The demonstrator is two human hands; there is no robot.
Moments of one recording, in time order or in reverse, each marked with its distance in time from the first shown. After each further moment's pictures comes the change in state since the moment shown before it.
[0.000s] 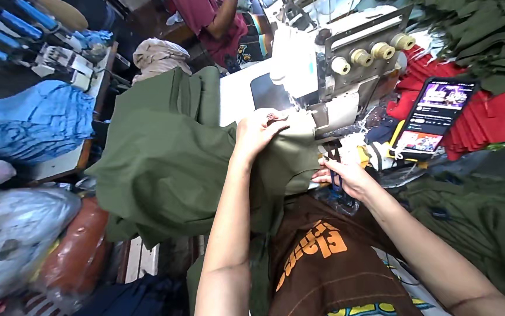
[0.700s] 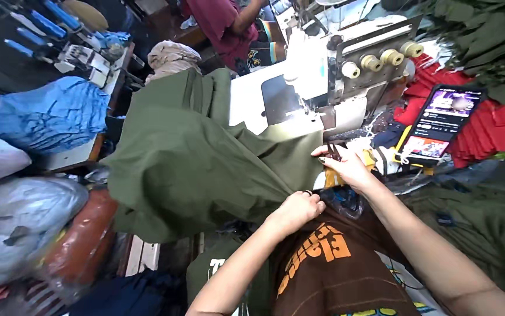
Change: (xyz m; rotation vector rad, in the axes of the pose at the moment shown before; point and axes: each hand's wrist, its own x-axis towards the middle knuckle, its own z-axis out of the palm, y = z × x) left_hand -0.141 0.078 0.076 0.132 -0.593 0.342; right_hand 0.016 -0.009 0.005 -0.543 -0.016 -0.377
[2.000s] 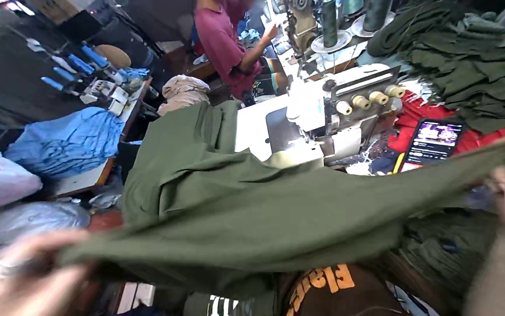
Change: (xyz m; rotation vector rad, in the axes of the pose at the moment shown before) left_hand -0.265 -0.008 -0.236 -0.225 0.927 -0.556; right_hand -0.084 -0.099 -0.146 0.107 0.680 -0.282
